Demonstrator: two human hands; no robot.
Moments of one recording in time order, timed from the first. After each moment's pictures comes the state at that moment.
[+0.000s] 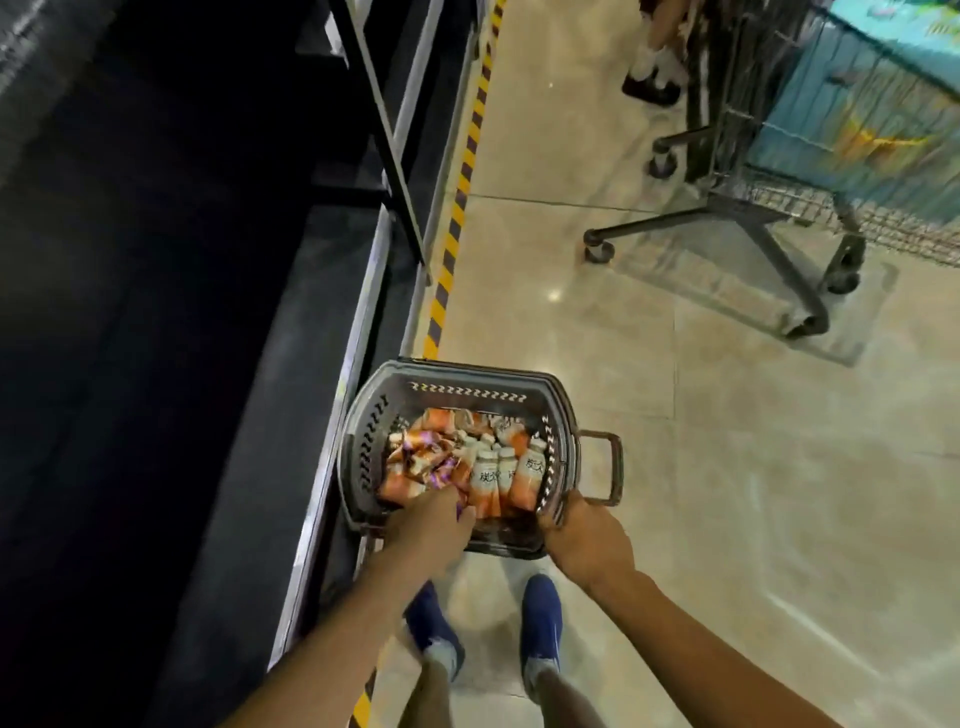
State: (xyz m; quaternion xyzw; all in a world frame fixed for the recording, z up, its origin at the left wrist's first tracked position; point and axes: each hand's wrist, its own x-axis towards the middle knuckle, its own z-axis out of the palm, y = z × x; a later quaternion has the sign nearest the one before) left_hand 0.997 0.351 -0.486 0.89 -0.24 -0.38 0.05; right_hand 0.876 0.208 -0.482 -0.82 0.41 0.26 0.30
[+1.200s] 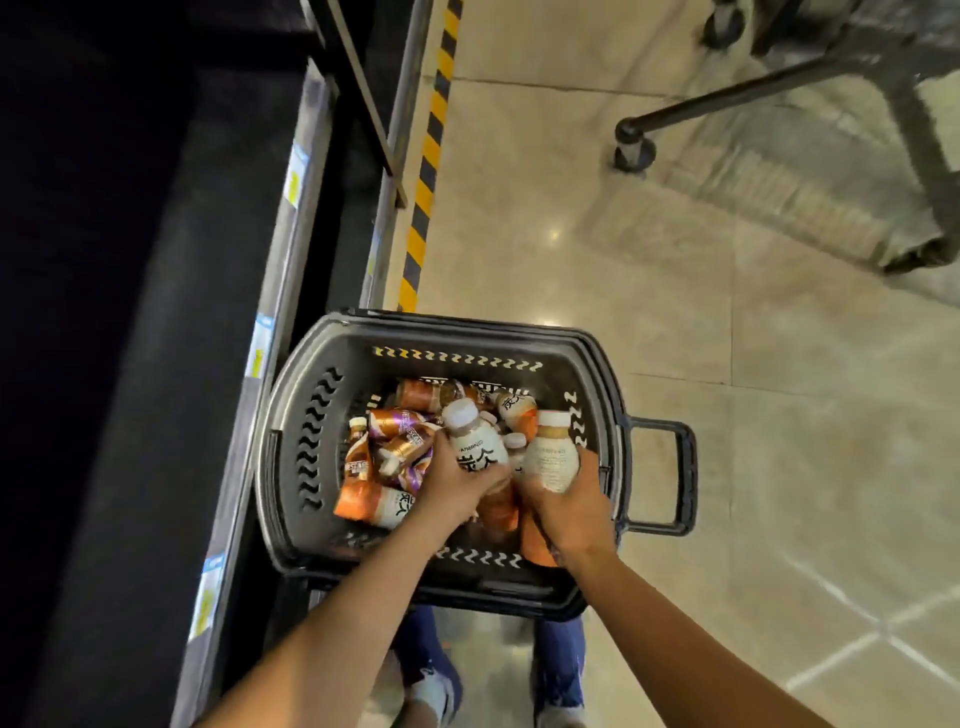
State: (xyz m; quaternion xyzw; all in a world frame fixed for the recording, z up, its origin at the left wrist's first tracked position) left_hand 1.058 0.282 -0.792 0.78 0.05 -0.45 0.42; right_hand 0.945 0.182 -0.754 -0.63 0.55 0.06 0.53
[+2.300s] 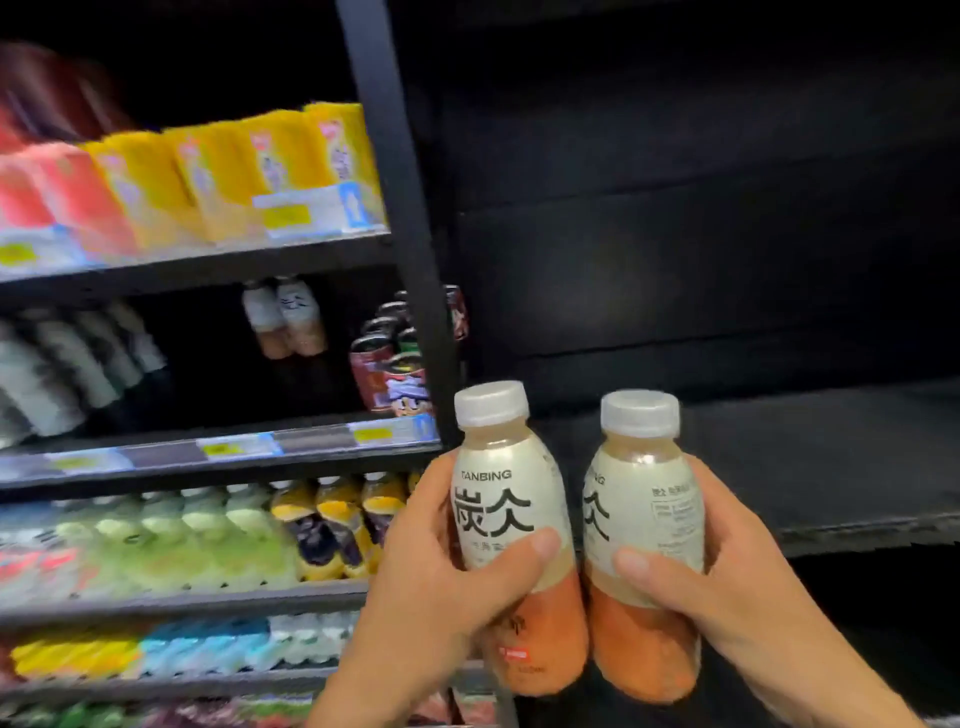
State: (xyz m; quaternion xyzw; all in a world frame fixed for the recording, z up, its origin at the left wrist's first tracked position) left_hand 0.691 0.665 0.064 0.73 0.15 0.32 0.58; right_hand 0.834 0.514 0.049 -0.60 -0.40 0.21 0.66
